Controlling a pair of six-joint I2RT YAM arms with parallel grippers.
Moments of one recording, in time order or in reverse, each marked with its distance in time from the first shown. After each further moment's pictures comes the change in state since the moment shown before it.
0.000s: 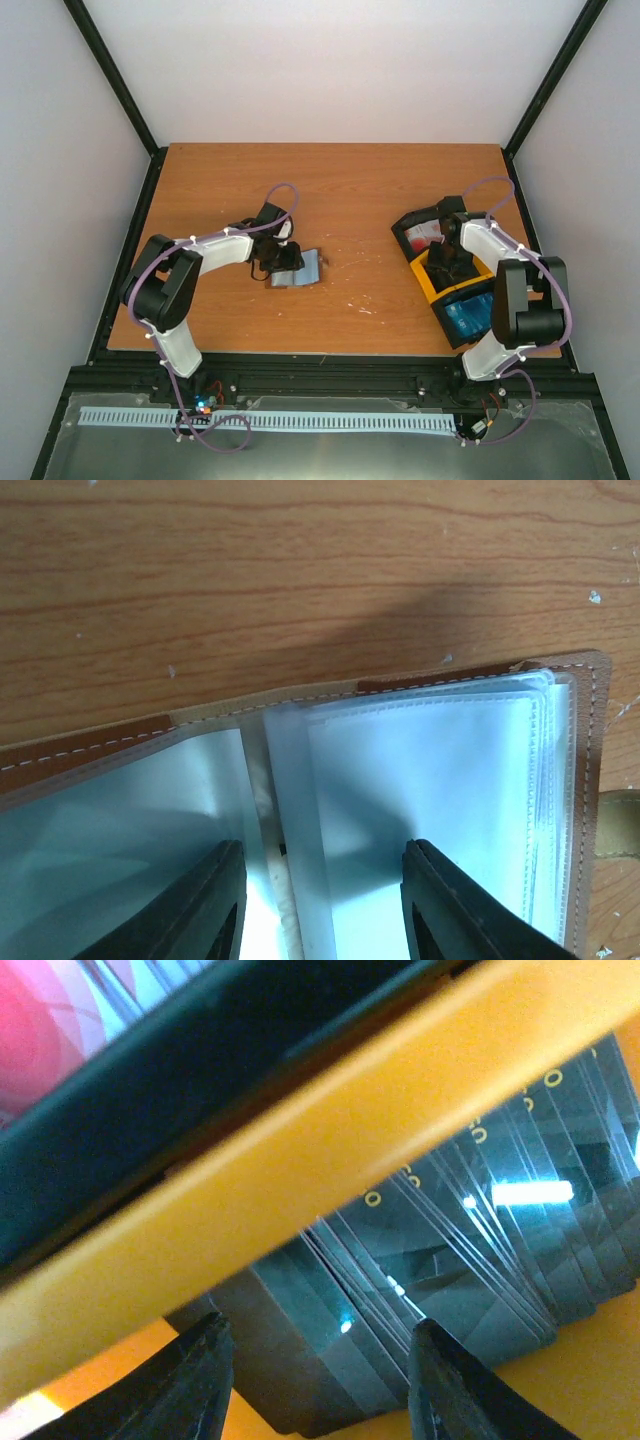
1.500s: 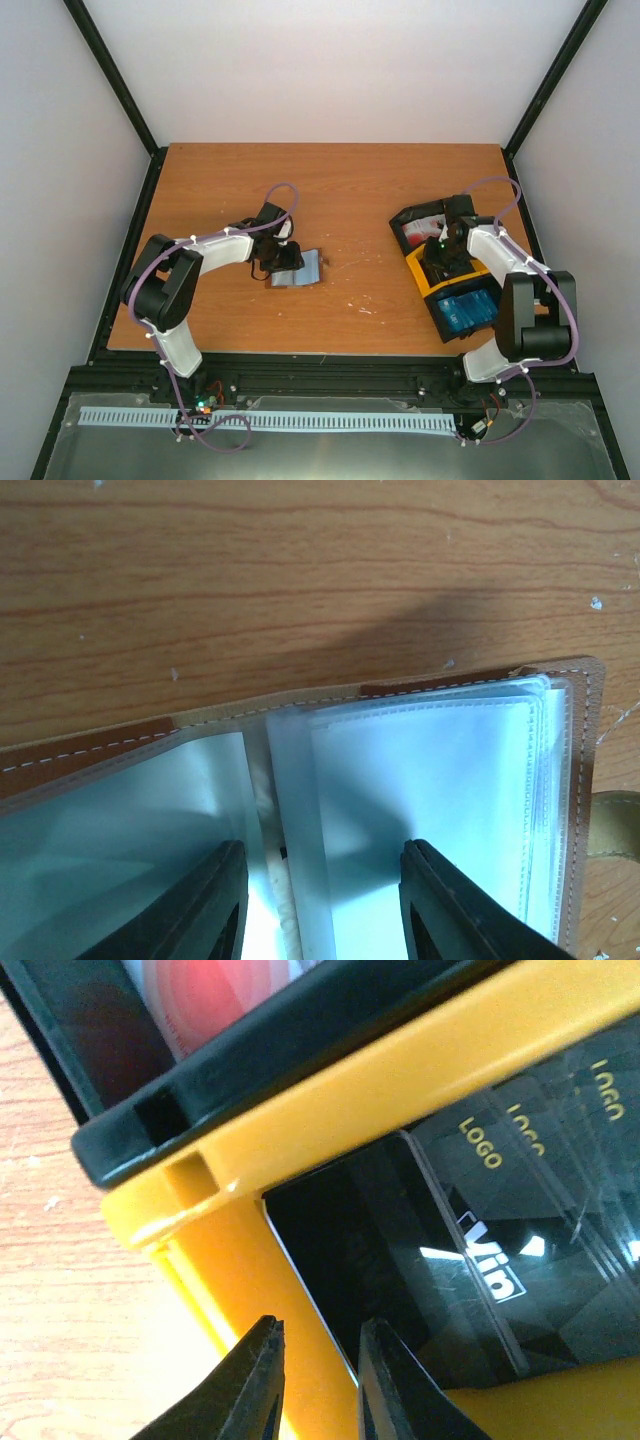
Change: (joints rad) left arm 0.000 0.005 0.002 0.003 0.003 -0.013; right arm -0.025 -0.076 -0.039 0.087 -0.229 -0.040
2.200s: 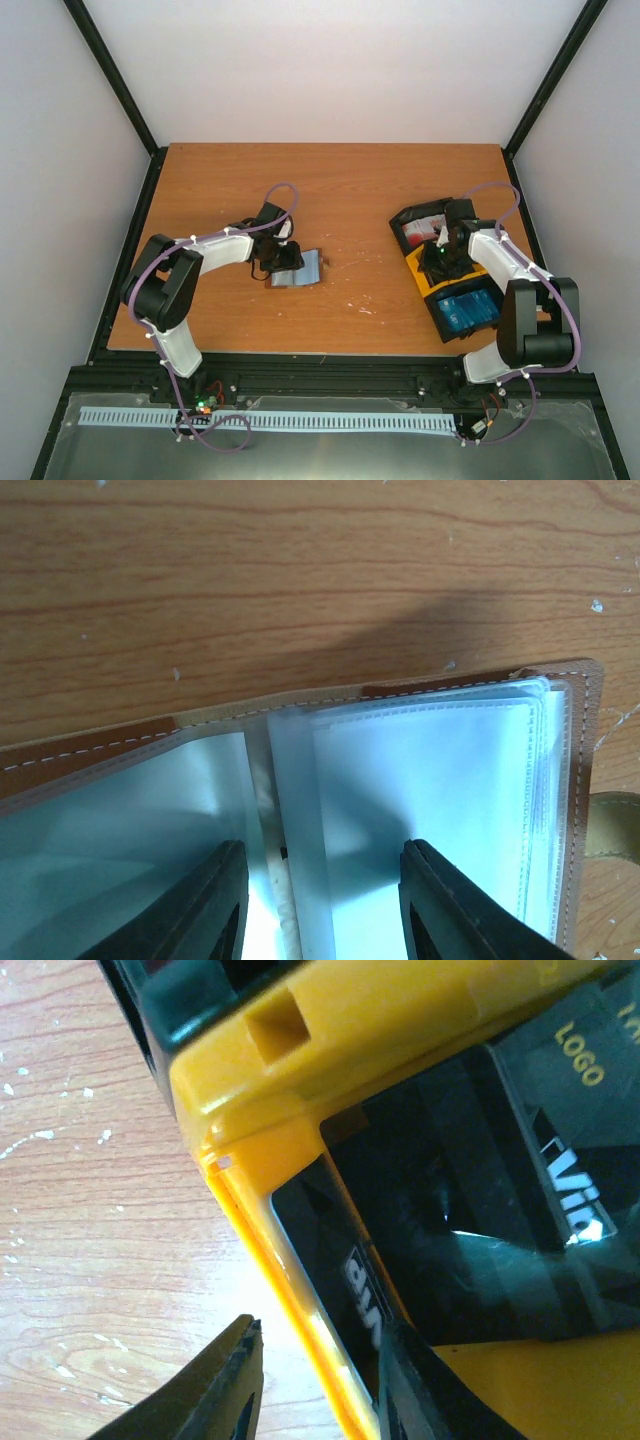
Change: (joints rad) left arm 0.000 0.000 0.000 0.000 0.000 -0.007; right arm 0.000 -0.041 -0.031 -0.042 -0.109 0.001
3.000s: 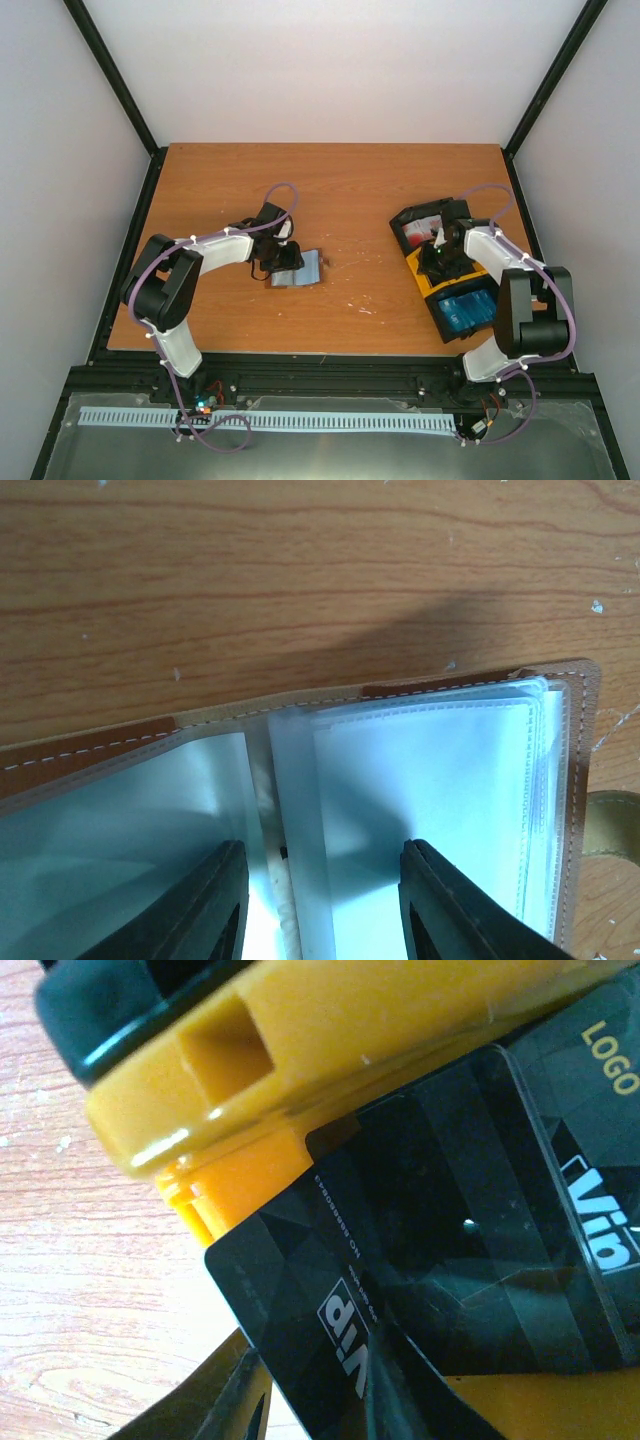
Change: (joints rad) left arm 0.000 0.000 0.000 0.000 0.000 -0.002; right arm 0.004 0.063 0.003 0.018 0.008 -0.005
